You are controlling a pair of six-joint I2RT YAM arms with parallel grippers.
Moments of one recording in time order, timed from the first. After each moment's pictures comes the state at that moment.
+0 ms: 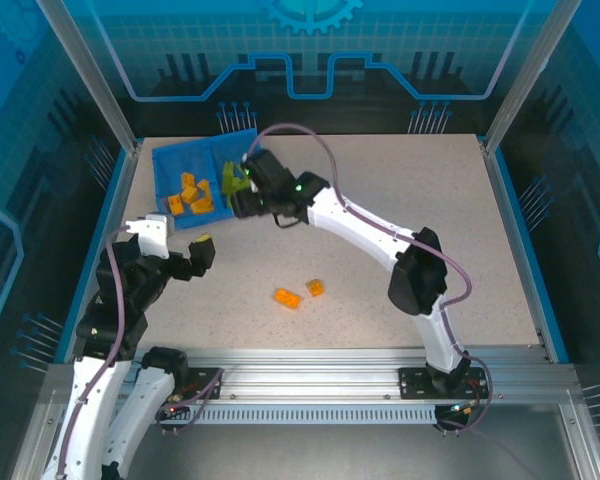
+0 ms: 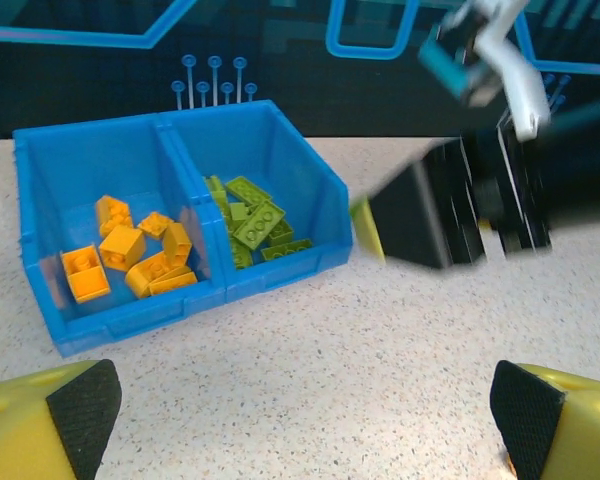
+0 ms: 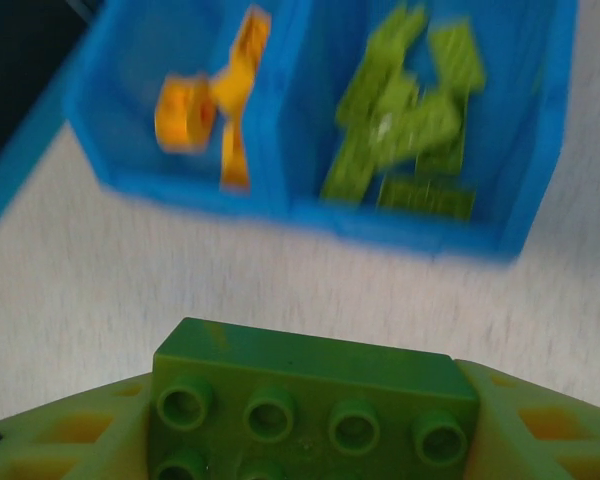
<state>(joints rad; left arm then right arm) -0.11 0.51 0.79 -0.61 0.08 -0.15 0.85 2.16 2.14 -0.71 0.09 0.42</state>
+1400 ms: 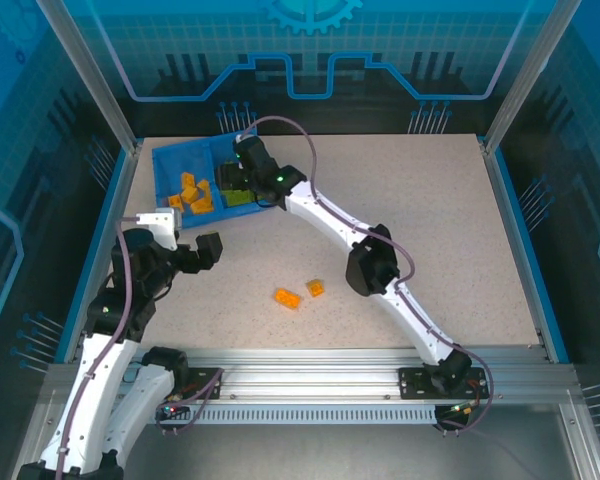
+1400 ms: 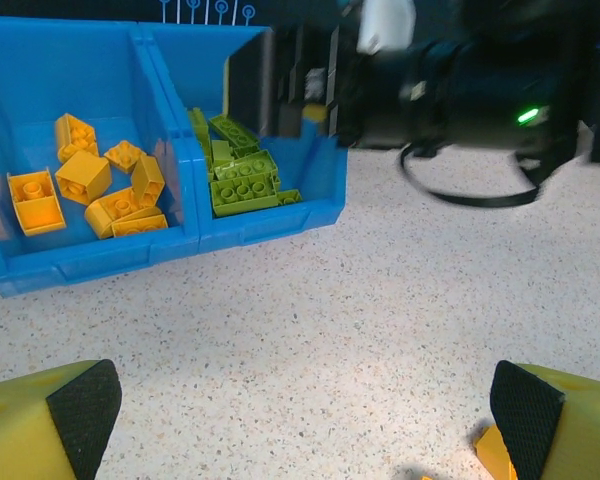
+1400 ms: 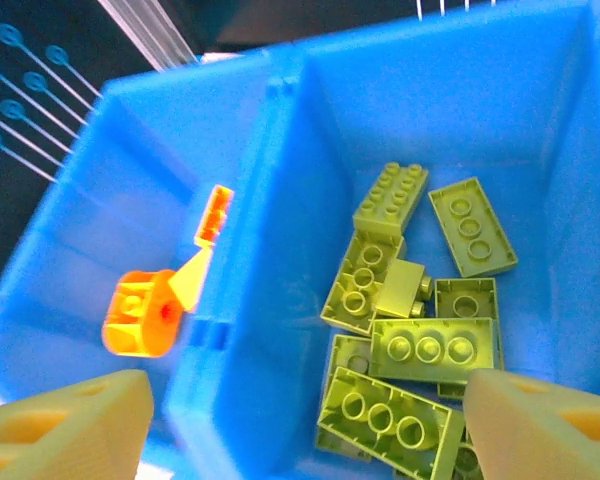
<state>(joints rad) -0.10 0.62 0.77 -0.60 0.13 -0.25 0.78 2.58 2.62 -0.60 0.08 0.46</state>
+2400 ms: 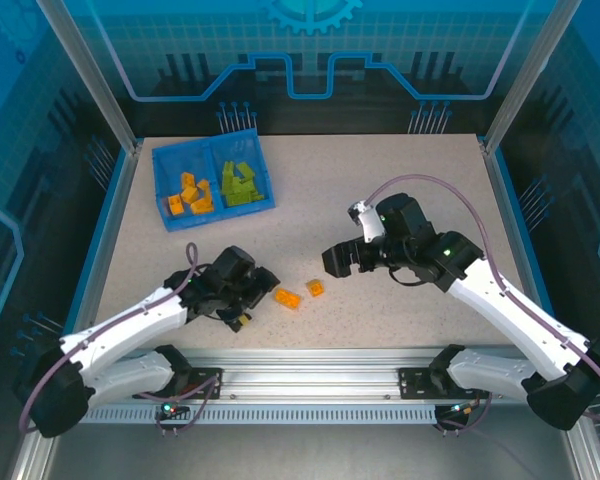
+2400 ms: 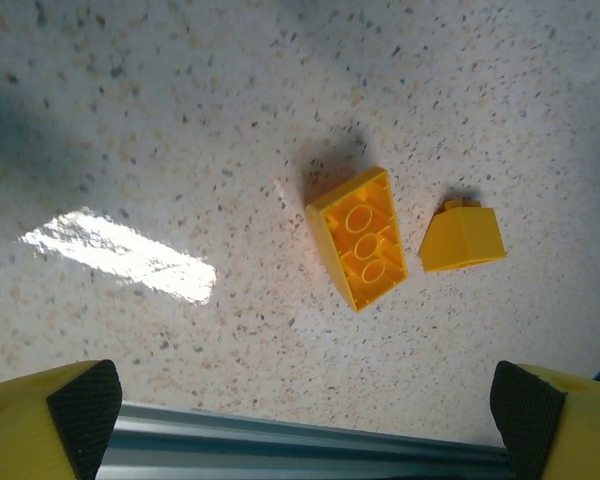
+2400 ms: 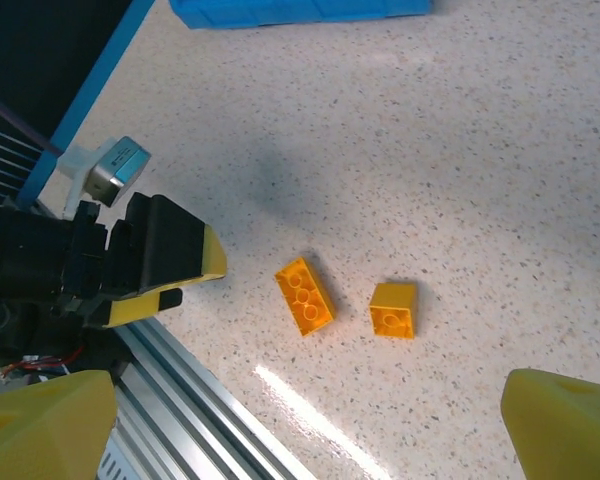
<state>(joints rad) -0.69 1.07 0.68 -0.67 0.13 -1.54 0.67 1.10 1.11 -0.77 -0.25 0.37</state>
